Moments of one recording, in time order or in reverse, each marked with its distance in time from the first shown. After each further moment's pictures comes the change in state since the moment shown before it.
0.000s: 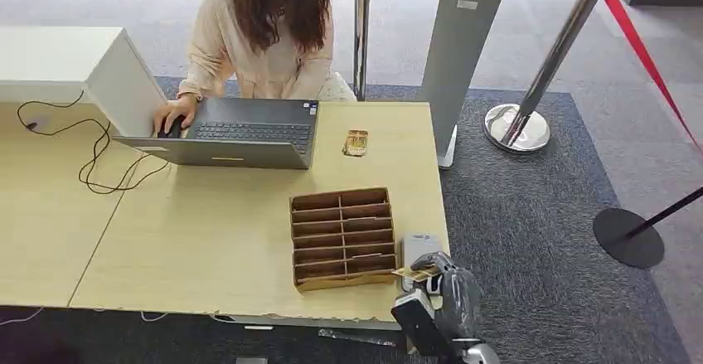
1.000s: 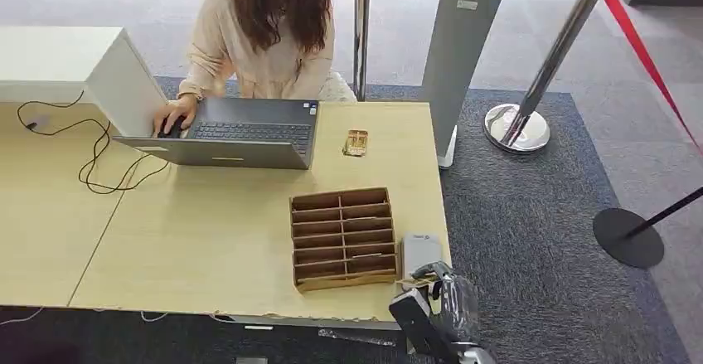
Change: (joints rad) left arm 0.000 0.000 0.000 0.000 0.001 0.000 0.005; right arm 0.000 0.016 -0.014 0.100 0.015 0.000 0.052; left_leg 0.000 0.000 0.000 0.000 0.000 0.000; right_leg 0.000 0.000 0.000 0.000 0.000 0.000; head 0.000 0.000
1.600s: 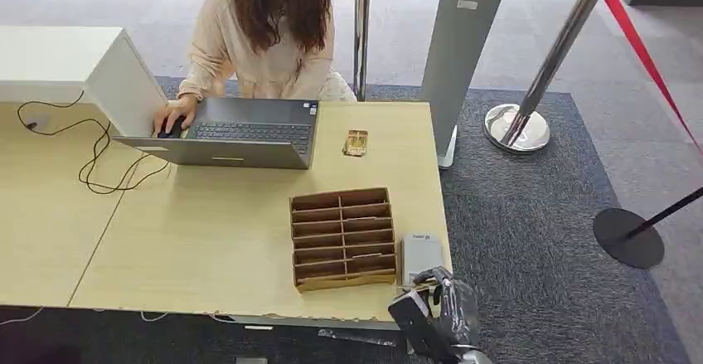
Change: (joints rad) left arm 0.000 0.000 0.001 0.000 0.006 0.000 0.003; right arm 0.000 0.000 0.003 0.034 0.003 0.000 0.022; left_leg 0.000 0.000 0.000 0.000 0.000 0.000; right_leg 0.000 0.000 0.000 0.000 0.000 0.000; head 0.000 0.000
